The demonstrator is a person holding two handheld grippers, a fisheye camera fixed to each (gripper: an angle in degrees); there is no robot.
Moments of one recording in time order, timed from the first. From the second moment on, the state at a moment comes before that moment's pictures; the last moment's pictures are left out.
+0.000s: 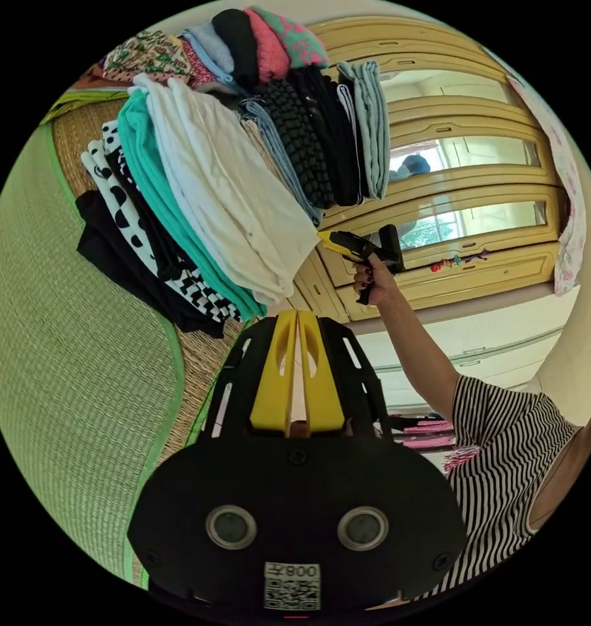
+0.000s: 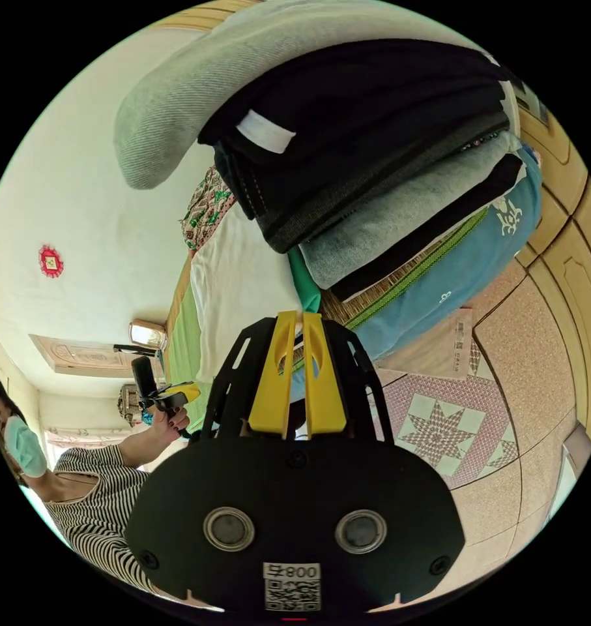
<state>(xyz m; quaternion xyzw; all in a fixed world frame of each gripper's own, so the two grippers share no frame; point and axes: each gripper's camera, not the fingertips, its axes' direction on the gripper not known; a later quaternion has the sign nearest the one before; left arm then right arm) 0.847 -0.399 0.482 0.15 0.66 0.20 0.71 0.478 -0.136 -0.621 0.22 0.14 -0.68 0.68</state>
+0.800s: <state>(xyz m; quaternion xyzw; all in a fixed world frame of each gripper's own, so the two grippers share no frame) 0.857 -0.460 0.534 0.20 0.53 0.20 0.80 0.529 -0.061 -0.333 0.28 0.34 -0.78 0.44</state>
